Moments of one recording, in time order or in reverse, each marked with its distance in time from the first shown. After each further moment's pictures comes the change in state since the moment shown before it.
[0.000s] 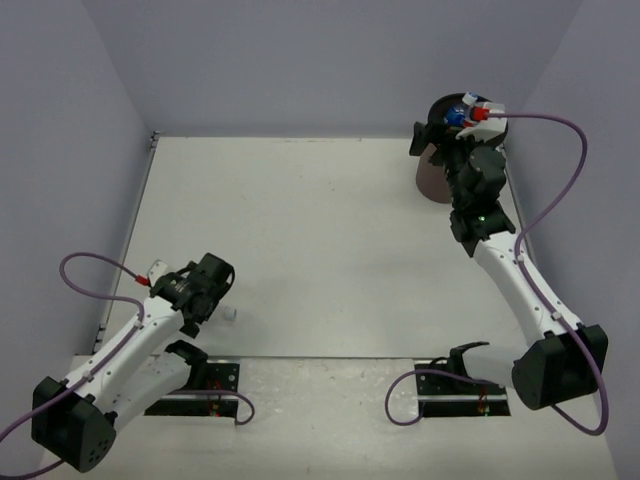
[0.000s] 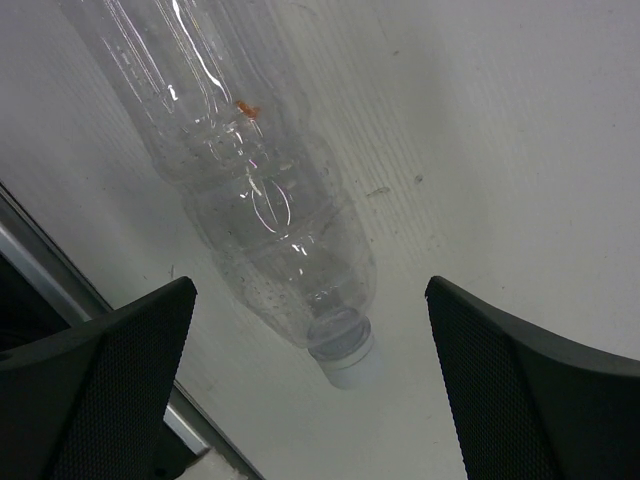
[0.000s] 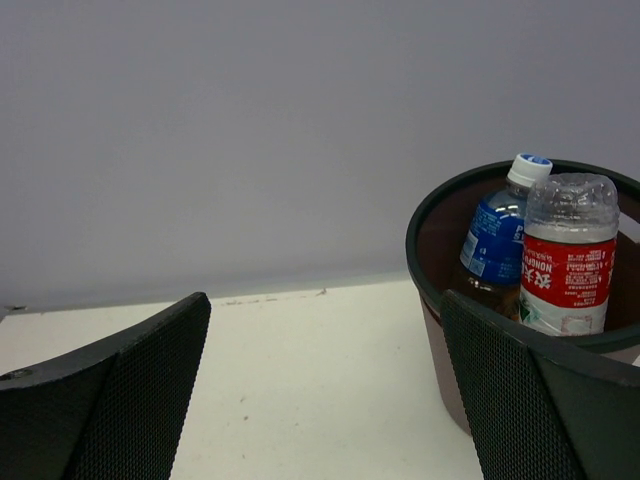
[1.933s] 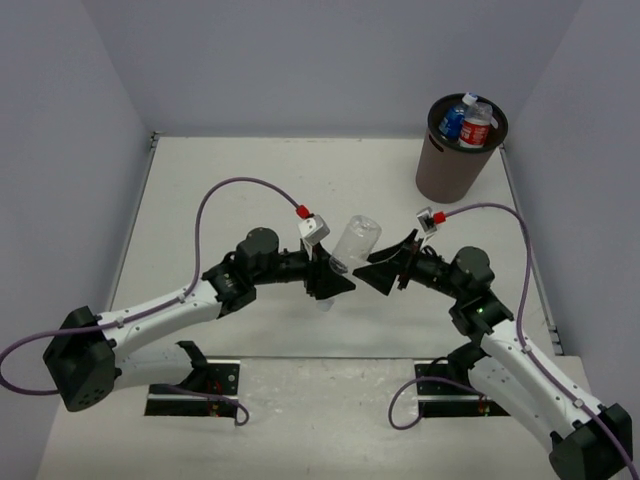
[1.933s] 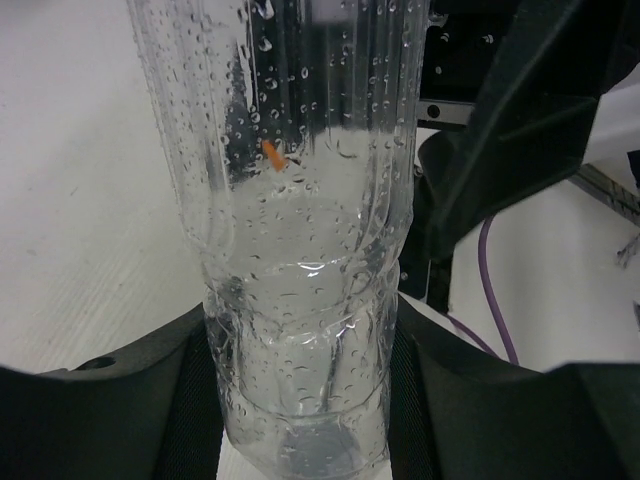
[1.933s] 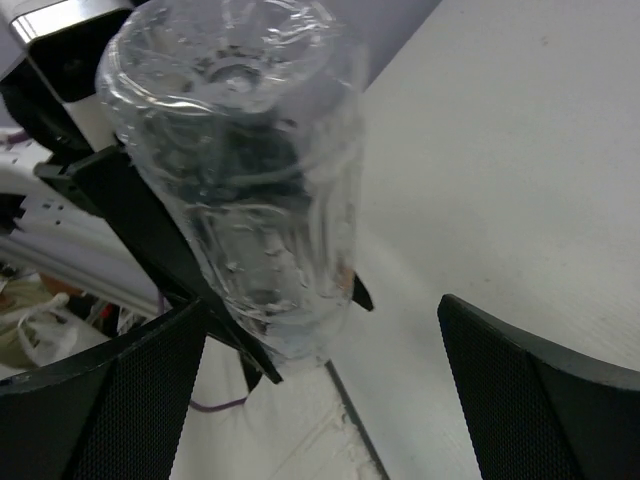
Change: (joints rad) left arm -0.409 0.300 0.096 1.400 1.056 1.160; right arm 0.231 -0.552 -0.654 -0.013 -0.812 0.525
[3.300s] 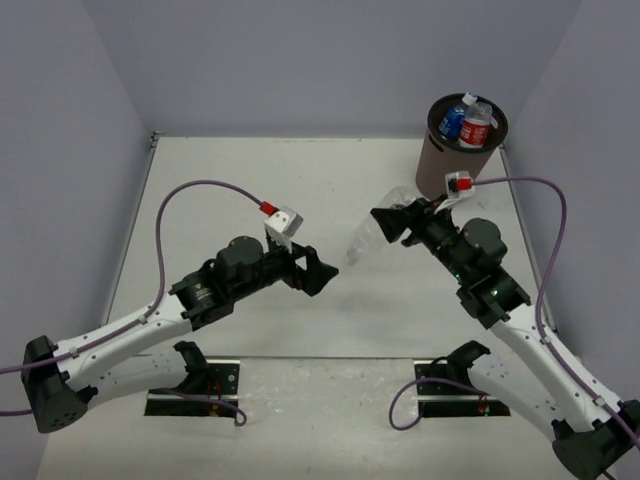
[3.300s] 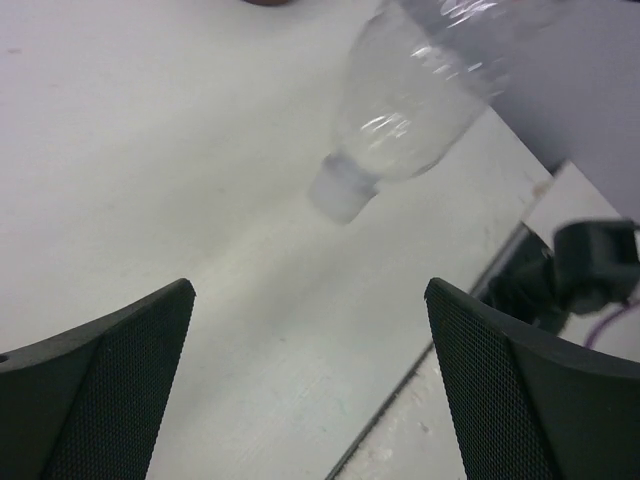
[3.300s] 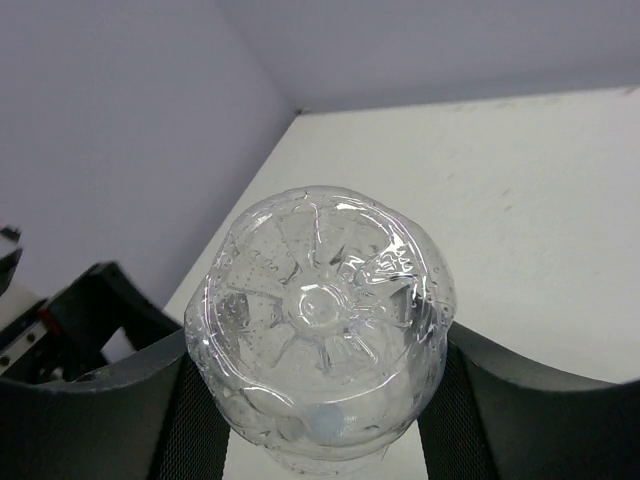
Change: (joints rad) left arm -0.070 -0.205 0.057 -0.346 -0.510 -0.039; right arm 0.060 0.087 0.330 -0.241 0.535 -0.186
